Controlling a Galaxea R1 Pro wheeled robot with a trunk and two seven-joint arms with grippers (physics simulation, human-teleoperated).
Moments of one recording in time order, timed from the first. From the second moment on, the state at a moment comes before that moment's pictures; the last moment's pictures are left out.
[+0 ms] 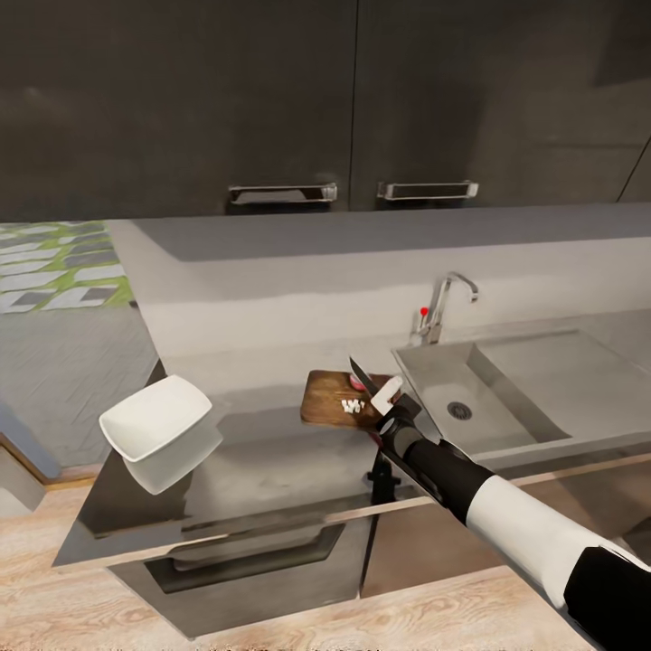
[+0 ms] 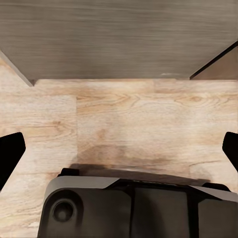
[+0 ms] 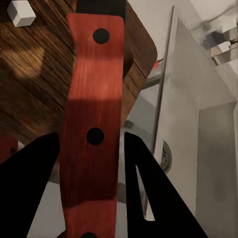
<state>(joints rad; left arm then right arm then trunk) 0.26 -0.03 -0.14 -1.00 0.20 -0.11 0.08 -0.95 -0.08 0.93 -0.83 -0.14 0.74 -0.35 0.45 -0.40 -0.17</state>
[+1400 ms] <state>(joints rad) 0.26 -0.03 -0.14 -1.00 0.20 -0.11 0.08 -0.95 -0.17 0.46 -0.96 -0.14 0.74 -0.06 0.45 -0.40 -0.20</state>
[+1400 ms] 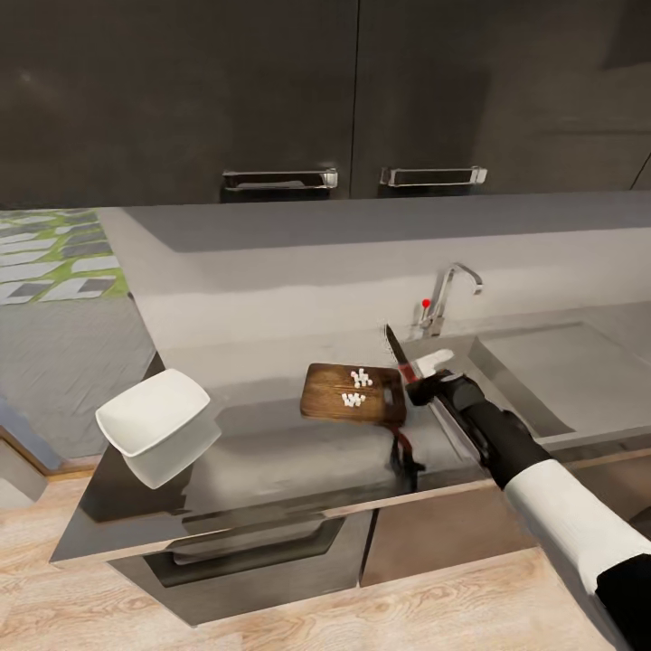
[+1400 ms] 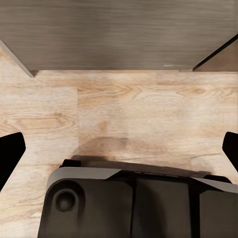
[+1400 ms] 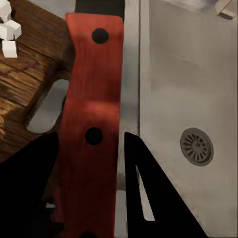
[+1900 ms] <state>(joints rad) 0.26 -0.04 -0.14 -0.99 0.20 -0.11 0.08 -0.95 -0.27 0.33 -0.94 -0.13 0.71 0.32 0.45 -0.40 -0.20</state>
